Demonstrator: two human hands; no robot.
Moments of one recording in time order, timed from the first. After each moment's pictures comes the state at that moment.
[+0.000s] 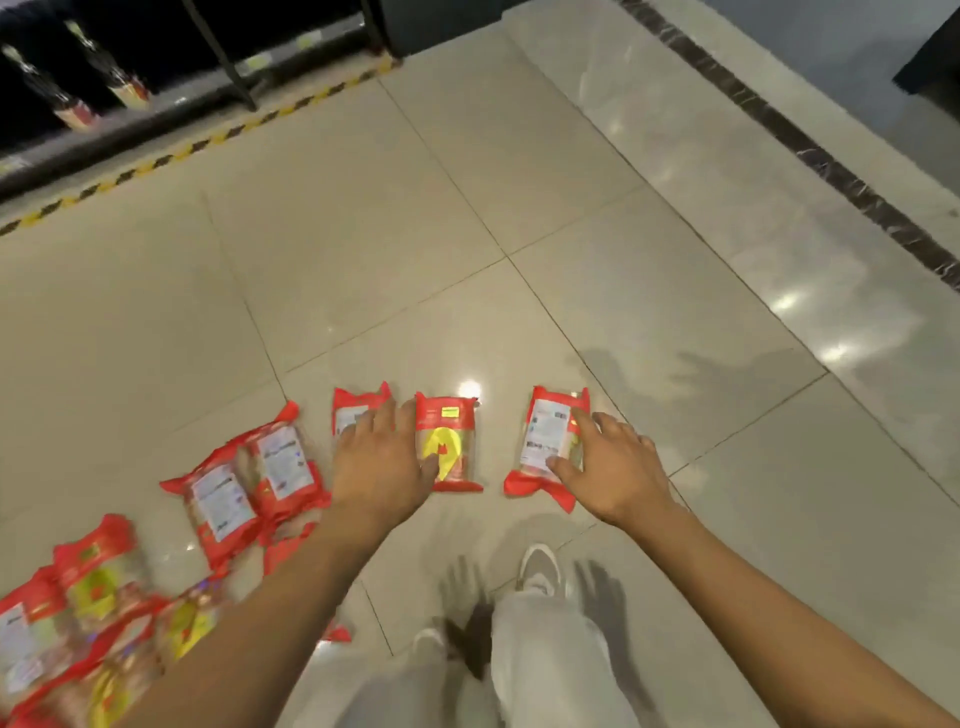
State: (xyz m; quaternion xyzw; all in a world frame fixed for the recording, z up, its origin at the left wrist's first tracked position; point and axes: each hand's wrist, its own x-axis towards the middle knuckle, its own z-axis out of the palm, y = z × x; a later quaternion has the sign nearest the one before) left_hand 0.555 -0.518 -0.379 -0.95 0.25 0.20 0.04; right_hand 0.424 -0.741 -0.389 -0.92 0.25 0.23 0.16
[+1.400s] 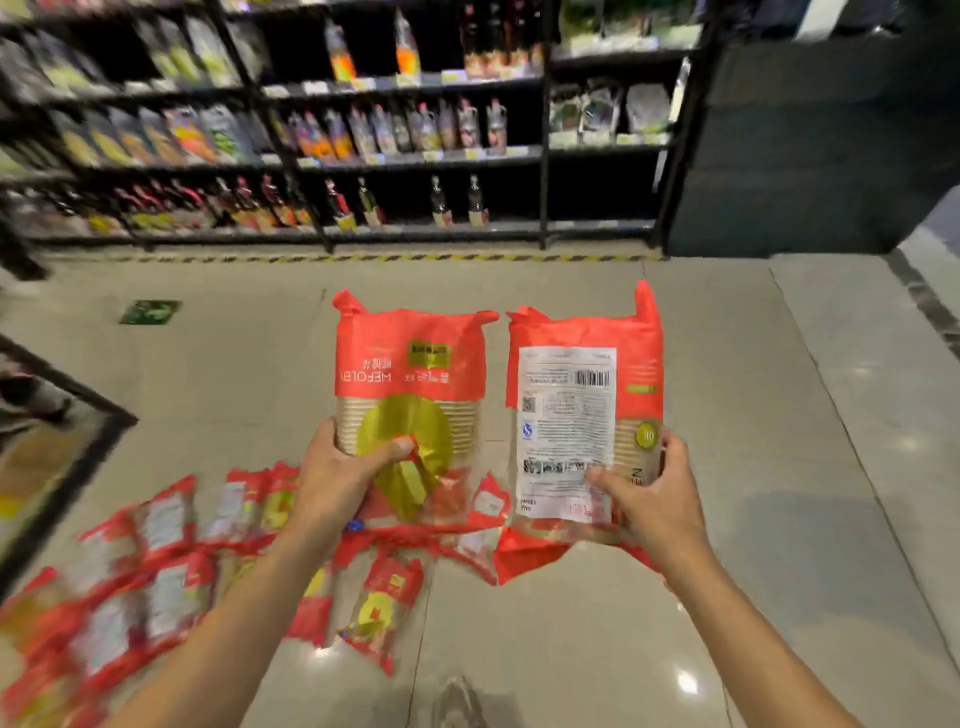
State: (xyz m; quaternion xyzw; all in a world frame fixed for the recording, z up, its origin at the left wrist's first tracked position) left_hand 0.560 -0.354 -0.088 -0.77 -0.26 -0.01 -0.58; right_hand 0.570 -0.678 -0.120 -0.73 0.16 0.05 0.66
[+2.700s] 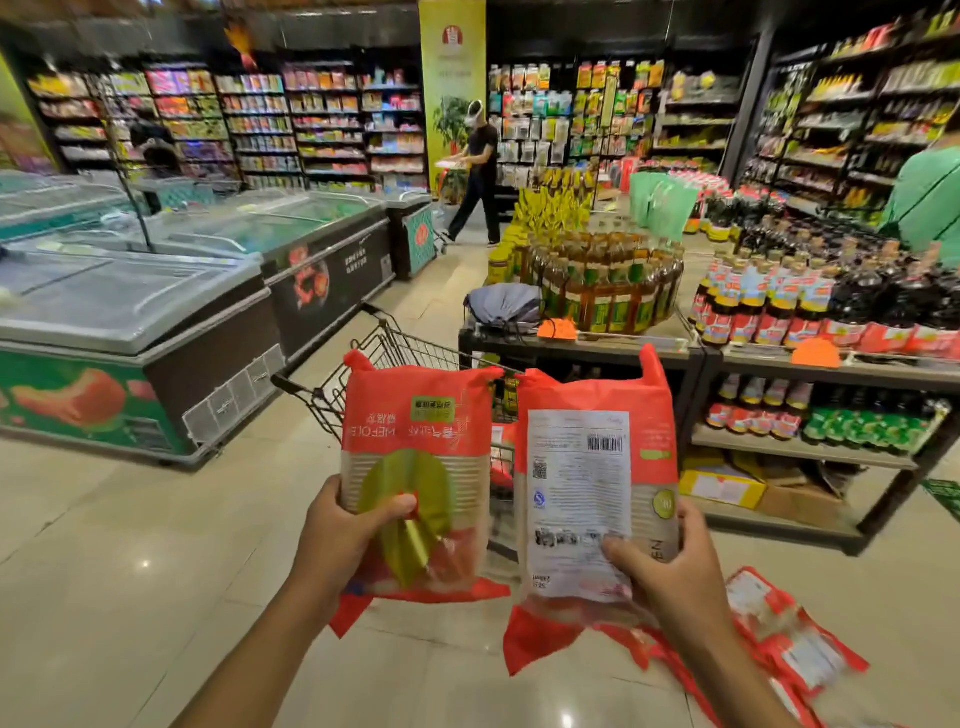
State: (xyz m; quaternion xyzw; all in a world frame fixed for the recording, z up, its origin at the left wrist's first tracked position) left_hand -0.356 0.124 0.058 -0.38 -0.64 -0.54 -0.38; right_hand -0.035 0.144 0.035 -0.58 -0.49 0.40 0.52
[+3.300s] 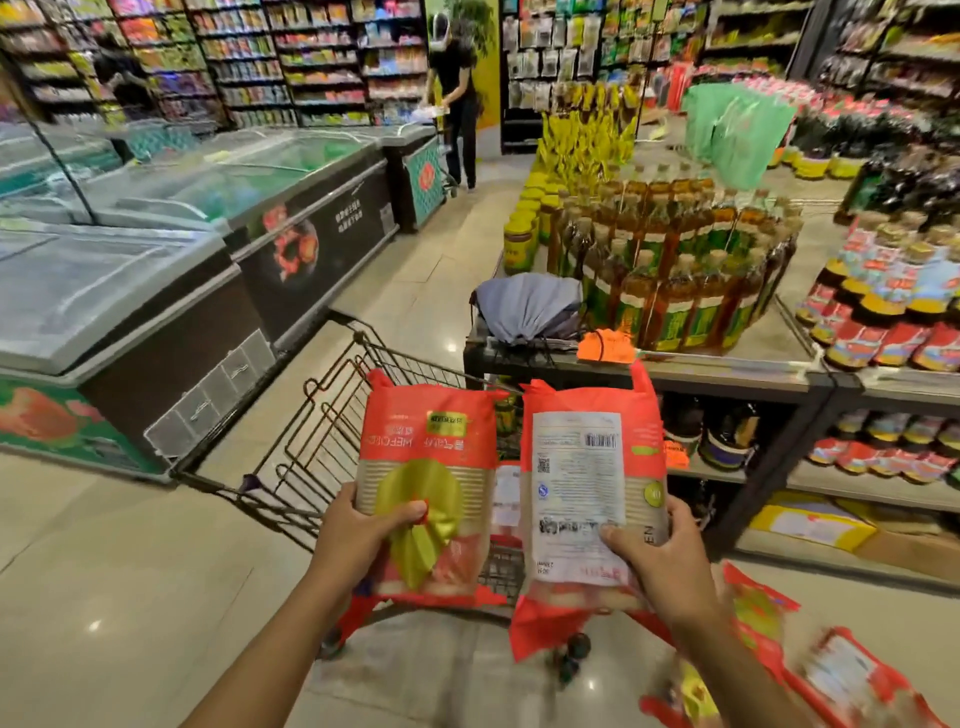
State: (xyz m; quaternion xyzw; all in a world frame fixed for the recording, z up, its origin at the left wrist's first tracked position) left_hand -0.426 0.543 -0.012 -0.35 -0.67 -0.49 -0.43; right_hand -0.103 0.573 -0.039 -0.59 -0.44 0.49 0.46
